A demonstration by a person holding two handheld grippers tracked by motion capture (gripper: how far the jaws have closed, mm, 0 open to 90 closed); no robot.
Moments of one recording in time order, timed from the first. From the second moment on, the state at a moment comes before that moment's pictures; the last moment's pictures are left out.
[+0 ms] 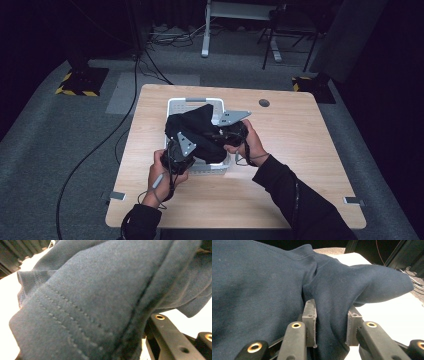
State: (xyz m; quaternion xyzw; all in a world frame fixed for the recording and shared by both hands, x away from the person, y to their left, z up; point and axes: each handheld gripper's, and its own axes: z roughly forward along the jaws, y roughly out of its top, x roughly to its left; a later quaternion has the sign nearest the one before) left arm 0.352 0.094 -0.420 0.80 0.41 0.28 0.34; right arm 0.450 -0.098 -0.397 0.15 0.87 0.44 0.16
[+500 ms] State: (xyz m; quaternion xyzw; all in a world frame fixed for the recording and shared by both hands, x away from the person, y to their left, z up) left arm 0.356 0.095 -0.433 0.81 0.42 0.26 0.33; right arm 0.455 -0.095 -0.411 0.16 0.88 0.43 0.15
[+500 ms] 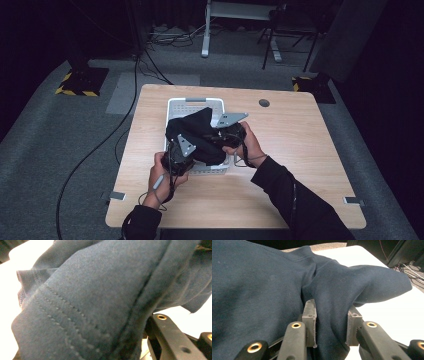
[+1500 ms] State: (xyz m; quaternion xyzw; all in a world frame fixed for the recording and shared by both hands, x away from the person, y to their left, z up) left arm 0.358 0.099 -0.450 0.81 0.43 0.24 0.31; right arm 0.464 -0.089 -0.431 0.18 0.88 0.42 0.13
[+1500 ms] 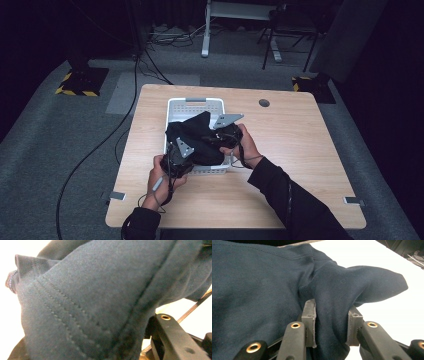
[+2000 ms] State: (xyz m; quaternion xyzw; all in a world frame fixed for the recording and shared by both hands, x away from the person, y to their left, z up) left arm 0.360 0.104 -0.451 0.81 0.44 0.23 0.33; right arm 0.467 -0.086 -0.436 0.19 0.88 0.41 0.13
